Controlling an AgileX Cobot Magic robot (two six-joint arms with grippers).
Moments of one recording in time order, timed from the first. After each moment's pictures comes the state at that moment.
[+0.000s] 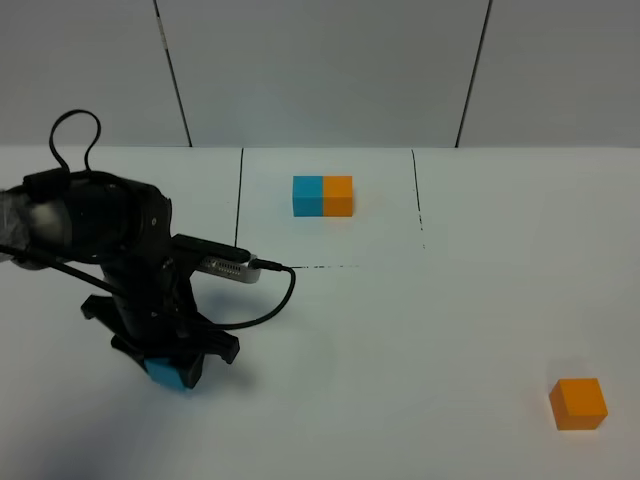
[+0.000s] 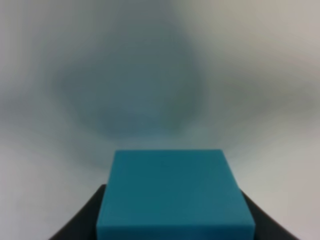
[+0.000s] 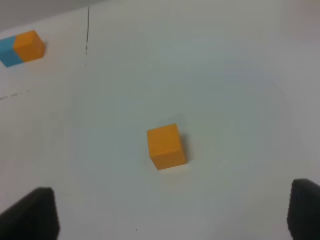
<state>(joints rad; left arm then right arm) -0.38 1.98 -1.22 -0.03 0.87 0.07 -0.04 -0.01 -0.49 0.09 1.05 0.06</state>
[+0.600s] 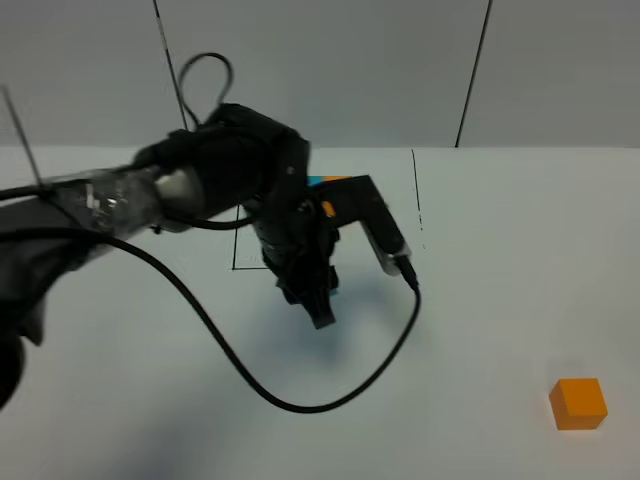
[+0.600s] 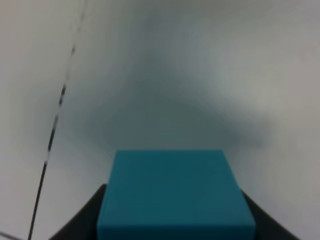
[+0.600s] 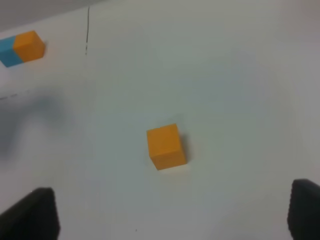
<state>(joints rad) -0.64 2.16 -1.71 0.05 0.87 0.64 -0.04 -0.01 -0.49 0.09 1.05 0.06</state>
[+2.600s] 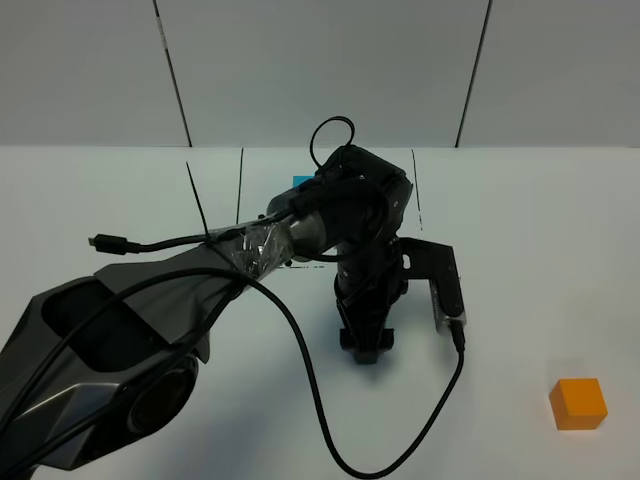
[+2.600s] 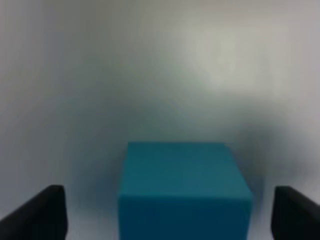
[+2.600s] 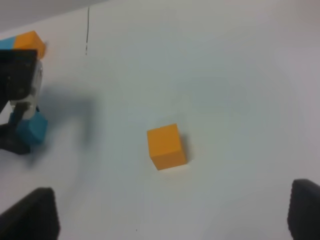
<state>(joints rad) -0.72 2.54 -2.20 0.00 1.18 0.88 -0.04 -0.01 -0.49 0.08 1.05 0.06</state>
